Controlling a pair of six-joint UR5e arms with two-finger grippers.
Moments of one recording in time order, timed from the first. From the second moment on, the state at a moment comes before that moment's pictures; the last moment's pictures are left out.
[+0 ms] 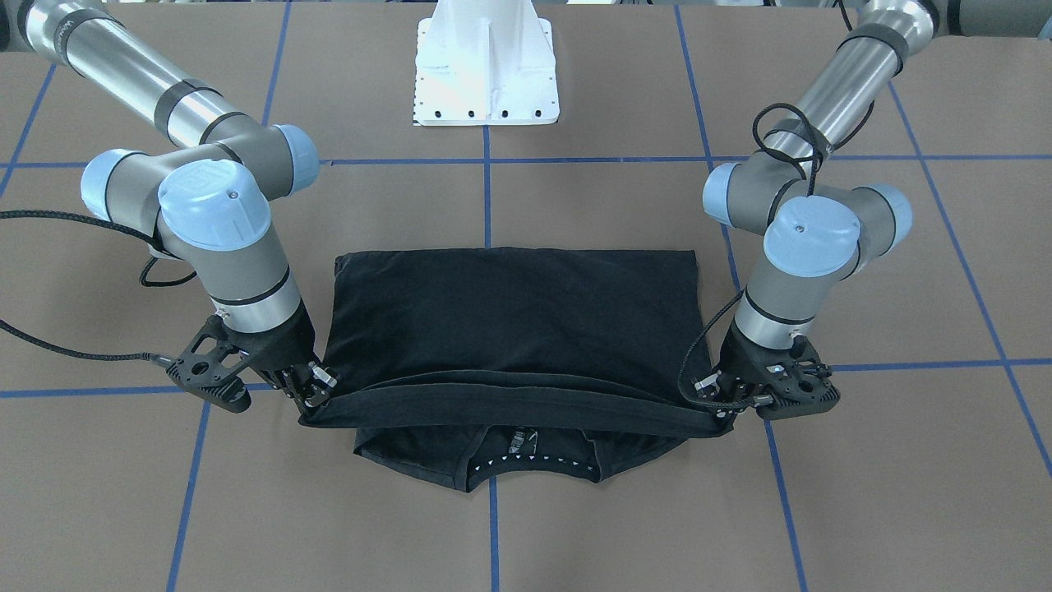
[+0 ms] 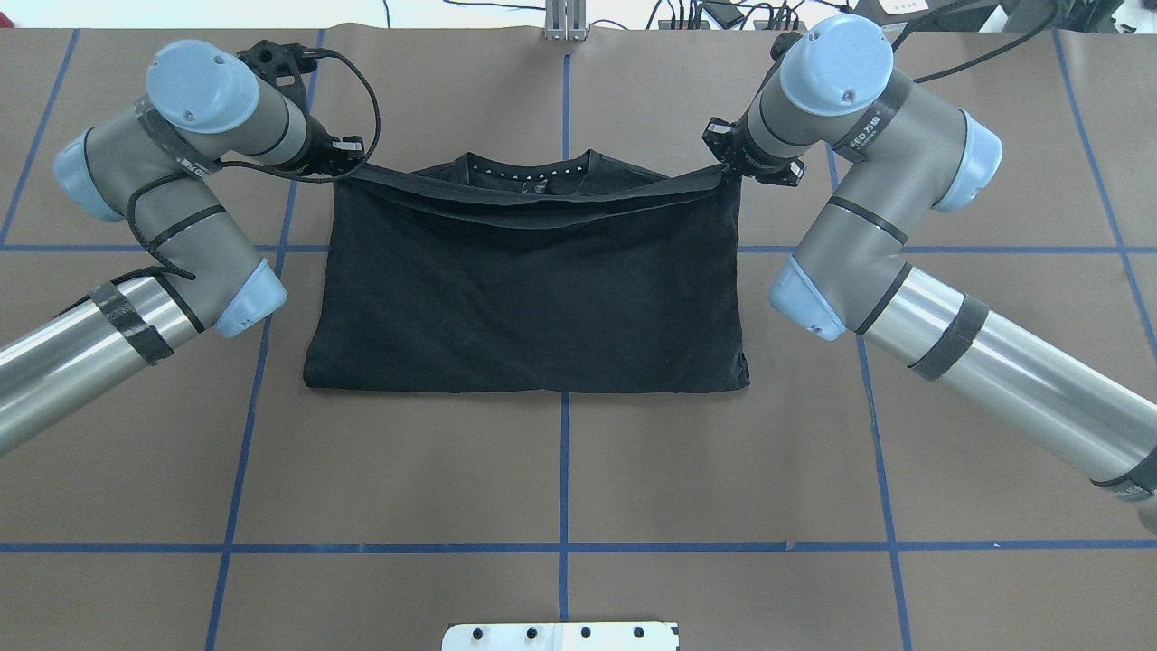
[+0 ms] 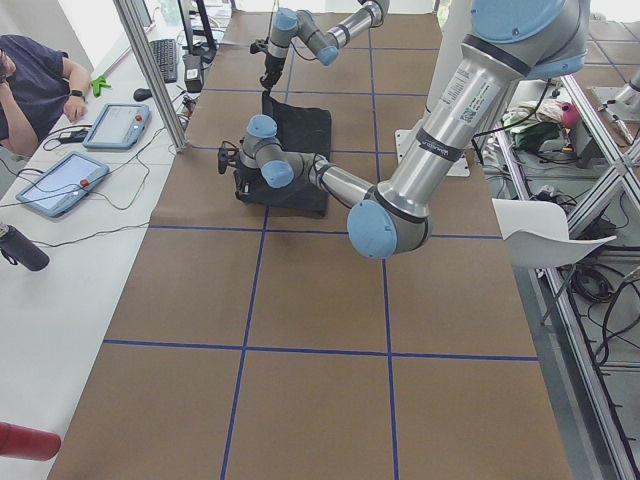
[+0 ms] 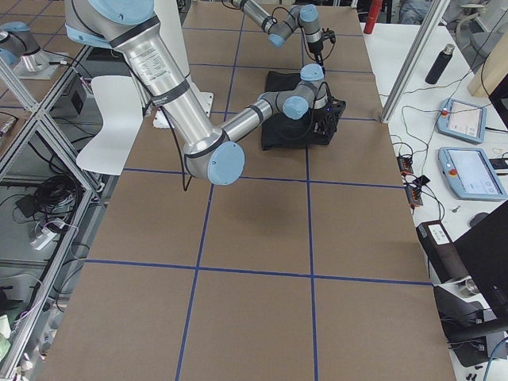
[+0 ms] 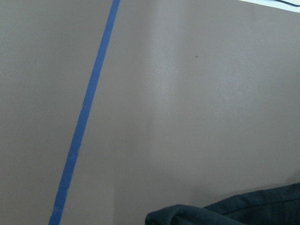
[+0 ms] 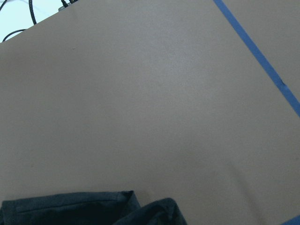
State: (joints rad) left arm -0.86 -2.18 -1.29 -2.10 -1.84 -1.09; right arm 0.81 -0.92 1.43 -1.28 1.83 1.49
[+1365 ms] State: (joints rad) left arm -0.90 -2.06 -1.45 -2.12 -1.99 -0.93; right arm 0.86 -0.93 1.42 -1.28 1.98 1.26
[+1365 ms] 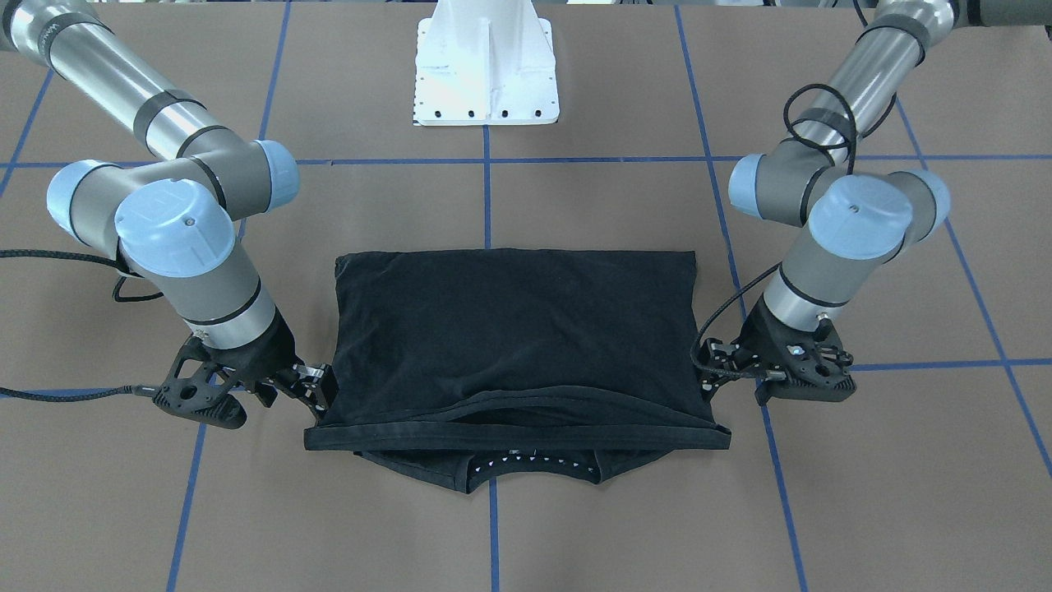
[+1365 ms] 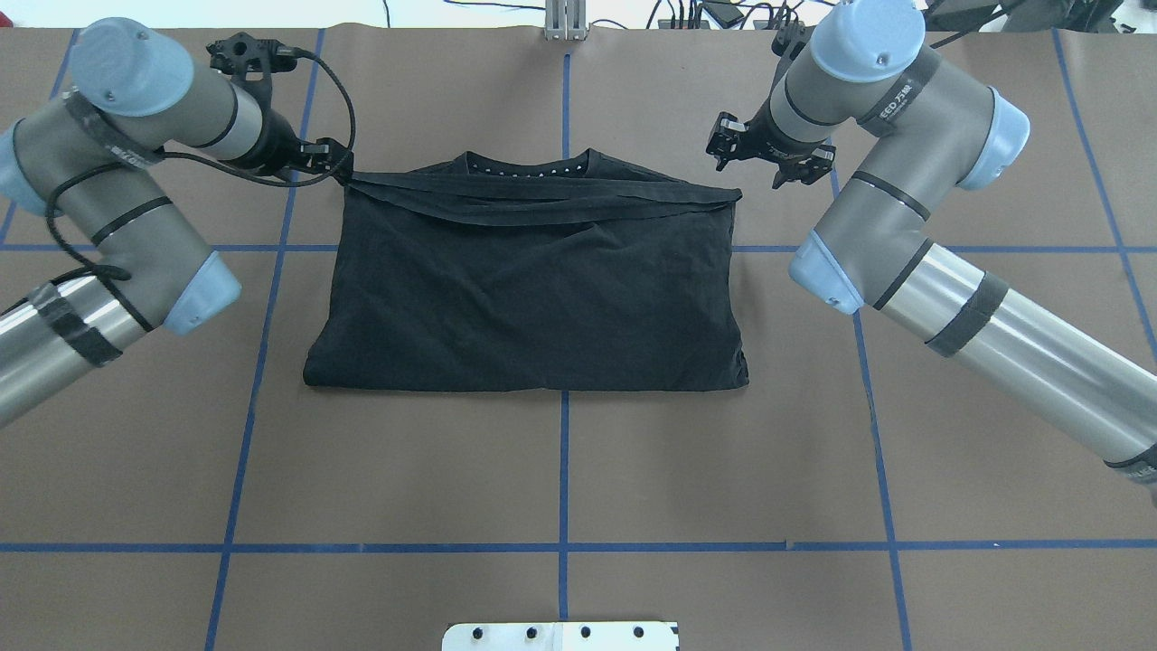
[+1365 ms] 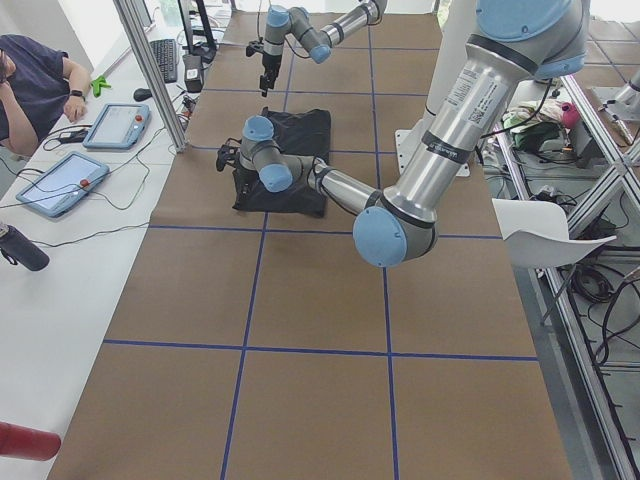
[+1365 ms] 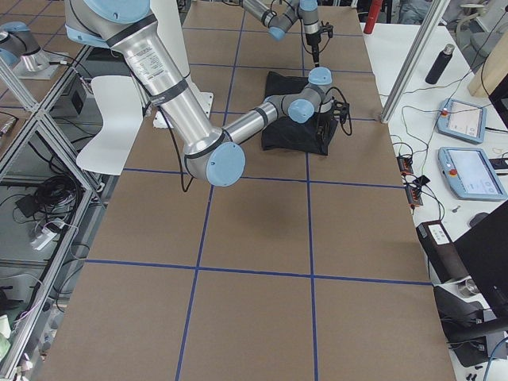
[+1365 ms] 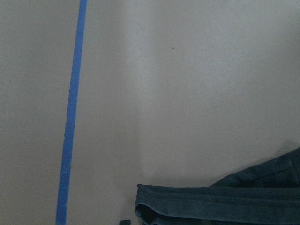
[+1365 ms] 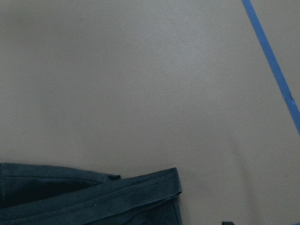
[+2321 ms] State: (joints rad) left arm -0.73 -1.75 -1.66 -2.40 -2.06 -1.08; right arm 0.81 -1.10 1.63 -1.28 2.00 1.16
